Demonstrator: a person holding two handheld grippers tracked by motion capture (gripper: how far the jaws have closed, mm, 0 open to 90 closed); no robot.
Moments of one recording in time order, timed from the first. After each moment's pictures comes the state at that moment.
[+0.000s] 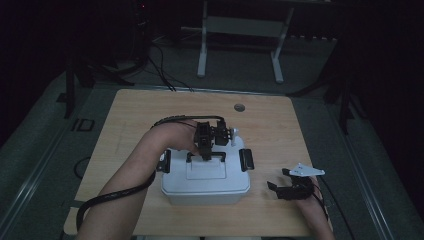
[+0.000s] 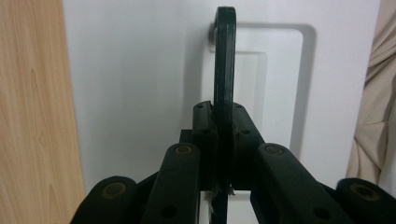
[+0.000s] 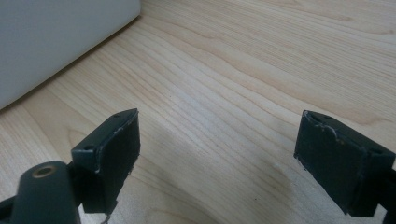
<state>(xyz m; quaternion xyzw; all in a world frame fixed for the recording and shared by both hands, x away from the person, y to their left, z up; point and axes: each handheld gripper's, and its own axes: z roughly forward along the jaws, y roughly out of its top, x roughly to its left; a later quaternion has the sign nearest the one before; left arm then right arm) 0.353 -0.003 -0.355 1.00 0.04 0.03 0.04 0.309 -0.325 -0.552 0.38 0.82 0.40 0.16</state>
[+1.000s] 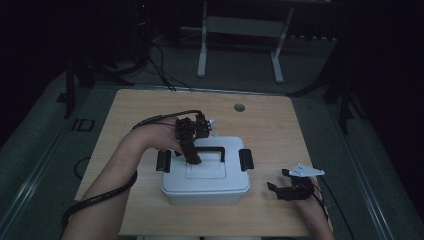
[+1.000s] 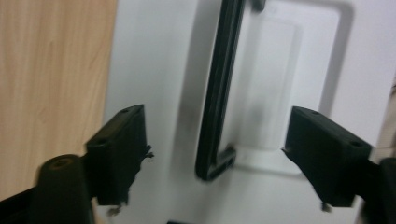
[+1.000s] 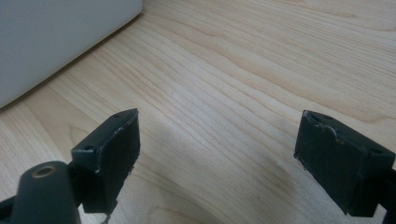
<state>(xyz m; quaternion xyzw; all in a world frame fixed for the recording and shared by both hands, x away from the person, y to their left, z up) 0.361 0.052 -0.356 0.99 0.12 0.04 0.11 0.309 -0.325 -0.553 0.38 0.82 0.40 0.16</state>
